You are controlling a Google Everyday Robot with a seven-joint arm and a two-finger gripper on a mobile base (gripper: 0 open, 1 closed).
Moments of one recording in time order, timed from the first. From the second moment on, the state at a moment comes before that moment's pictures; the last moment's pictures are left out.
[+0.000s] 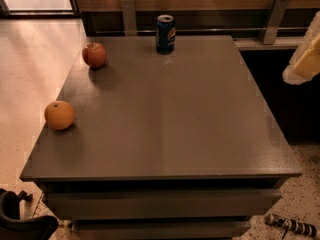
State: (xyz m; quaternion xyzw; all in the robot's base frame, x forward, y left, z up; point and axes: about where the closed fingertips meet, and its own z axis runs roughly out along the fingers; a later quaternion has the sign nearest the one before) arm 0.448 -0.202 1.084 -0.57 0.76 -0.08 0.31
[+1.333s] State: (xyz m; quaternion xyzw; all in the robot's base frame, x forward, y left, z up) arm 0.504 -0.149 1.023 -0.47 0.77 0.04 0.43
